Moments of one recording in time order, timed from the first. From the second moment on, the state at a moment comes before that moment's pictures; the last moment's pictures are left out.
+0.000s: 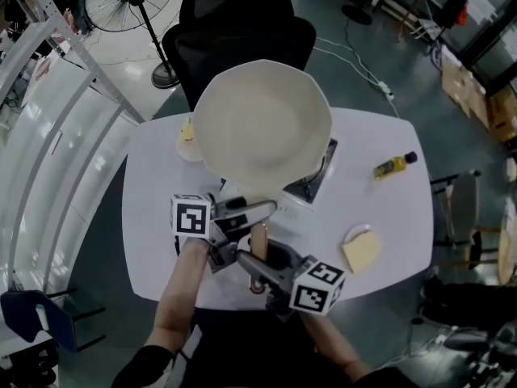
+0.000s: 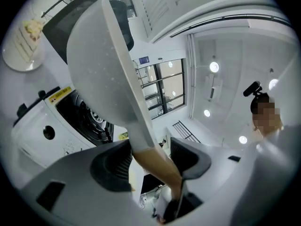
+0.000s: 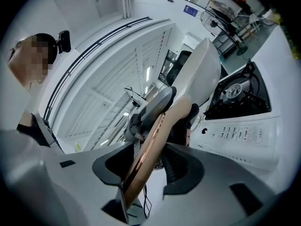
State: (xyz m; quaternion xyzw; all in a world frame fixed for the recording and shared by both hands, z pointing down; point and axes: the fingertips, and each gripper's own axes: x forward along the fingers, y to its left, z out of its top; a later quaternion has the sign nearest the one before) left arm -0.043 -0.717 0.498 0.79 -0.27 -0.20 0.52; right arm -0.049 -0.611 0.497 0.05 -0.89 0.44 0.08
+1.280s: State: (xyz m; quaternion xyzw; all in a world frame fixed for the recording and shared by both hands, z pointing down) left arm -0.200 -0.531 0.472 0.70 -0.46 -0.28 0.47; right arm -0.160 -0.435 0.467 -0.16 -0.87 0.43 0.15
